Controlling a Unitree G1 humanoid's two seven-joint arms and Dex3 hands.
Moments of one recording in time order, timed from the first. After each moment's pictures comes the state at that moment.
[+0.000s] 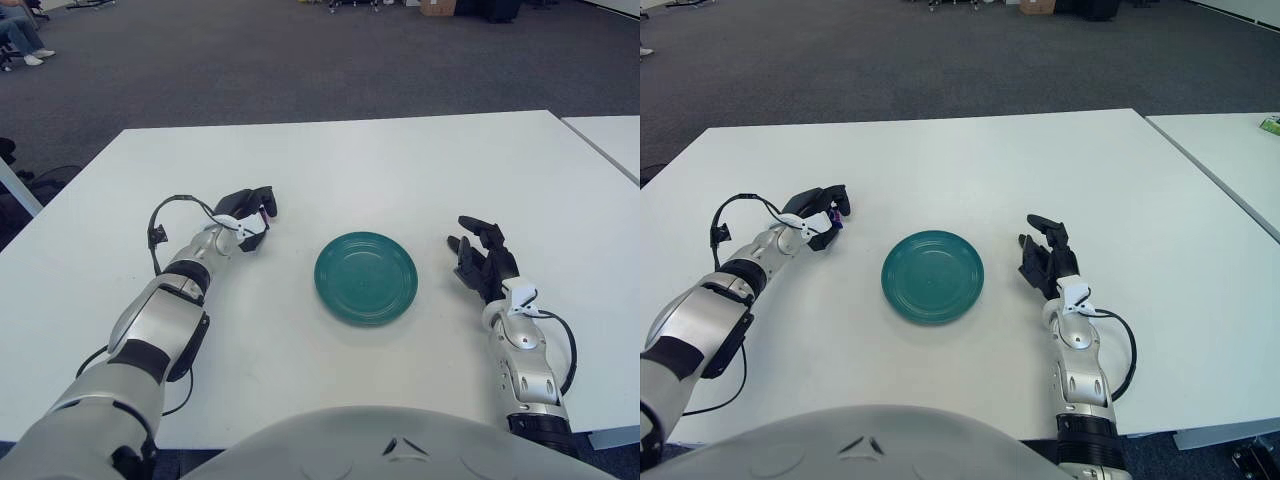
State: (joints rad) left arm -0.69 0.34 -0.38 1.28 0.54 -0.47 0.26; right arm 0.18 -0.09 -0.12 -0.02 -0.03 0.01 -0.02
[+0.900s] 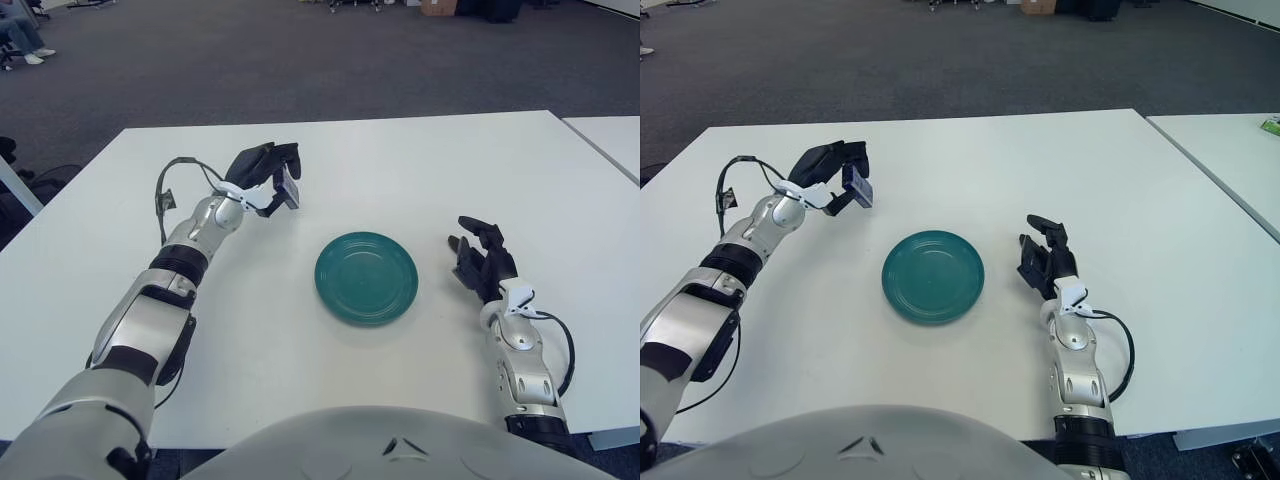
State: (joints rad) left arm -0.65 0.38 -0.31 0.80 0.52 -0.60 0.18; right arm 0.19 -0.08 -0.09 -0.02 -0.03 0.00 -0.05
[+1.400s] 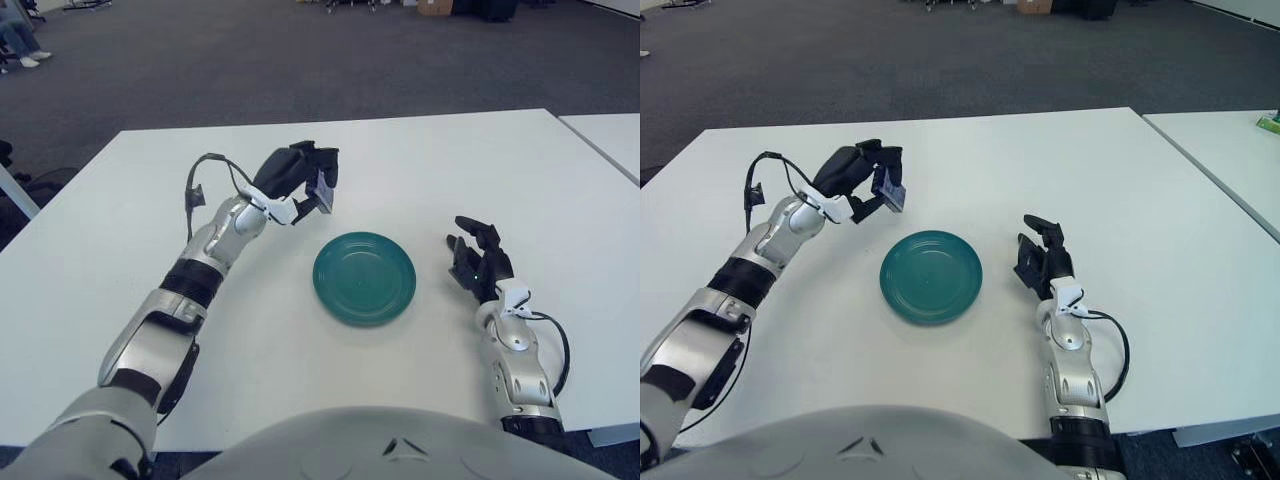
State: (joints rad) left arm -0.50 0.33 -0.33 0.39 0.48 -0.52 0.00; right arm 0.19 -0.06 -0.07 -0.03 -0.03 0.01 -0.07
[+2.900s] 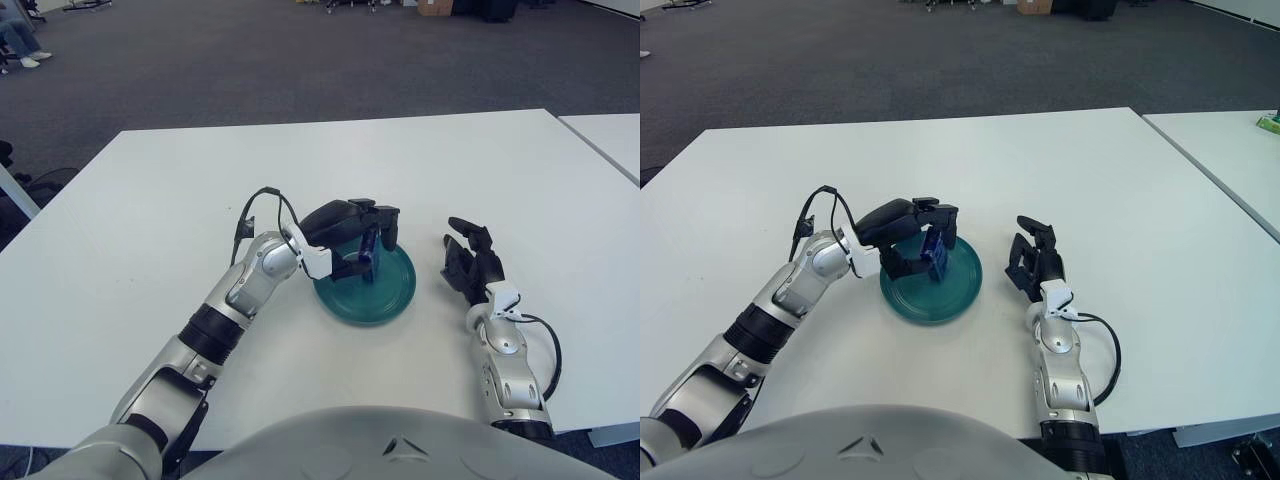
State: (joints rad) left arm -0.32 0.28 -0.45 0.05 0.44 -0.40 -0.37; right arm 0.20 -0.03 -0.05 -0.03 -0.05 -0.01 -0.09
